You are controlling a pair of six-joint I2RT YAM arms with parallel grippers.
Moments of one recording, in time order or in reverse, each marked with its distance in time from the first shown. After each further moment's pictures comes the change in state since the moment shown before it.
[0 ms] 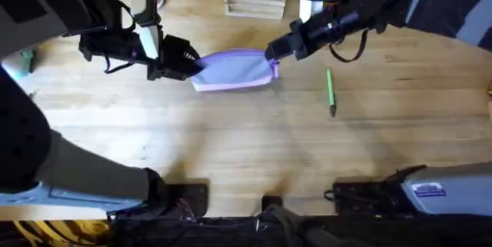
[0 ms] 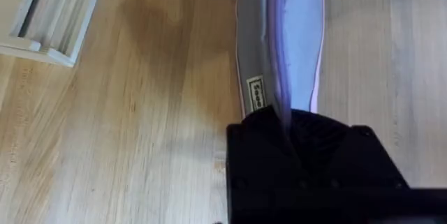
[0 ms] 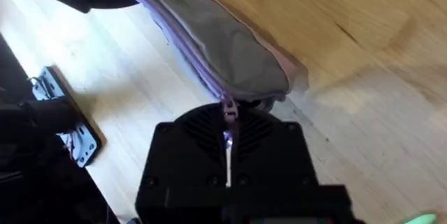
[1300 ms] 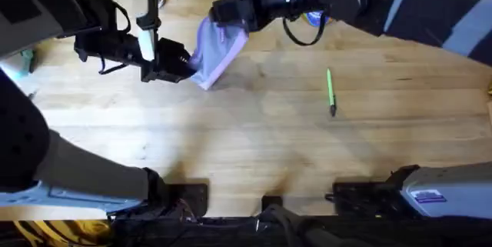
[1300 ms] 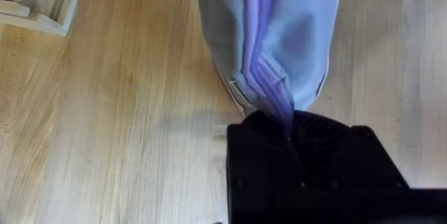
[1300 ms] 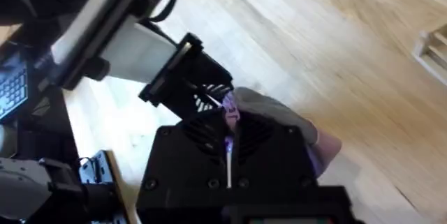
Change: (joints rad) left arm 0.024 0.000 0.000 0.001 -0.075 0.000; right arm 0.229 0.000 0.092 0.426 0.051 0.242
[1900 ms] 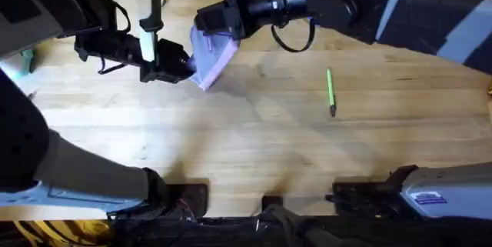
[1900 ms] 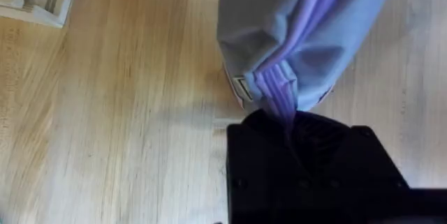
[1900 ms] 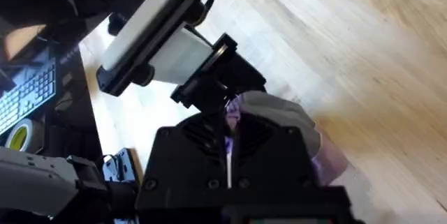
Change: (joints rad) left arm 0.000 0.000 0.000 0.004 -0.037 0.000; right arm 0.069 0.000 0.005 0.013 -0.005 0.050
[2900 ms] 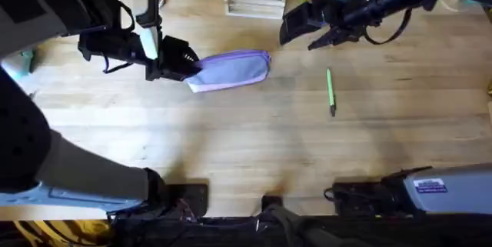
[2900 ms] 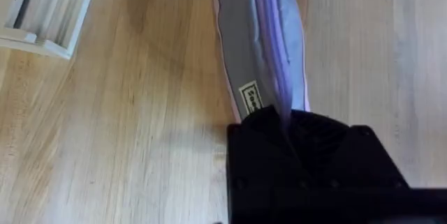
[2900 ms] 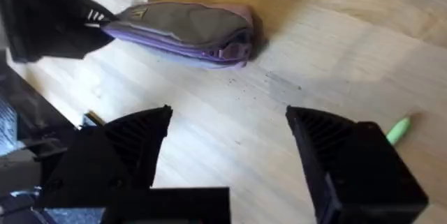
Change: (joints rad) left arm -0.020 0.000 0.003 -0.007 0.085 0.000; right arm -0.465 -0.004 0.035 -0.686 -0.040 -0.073
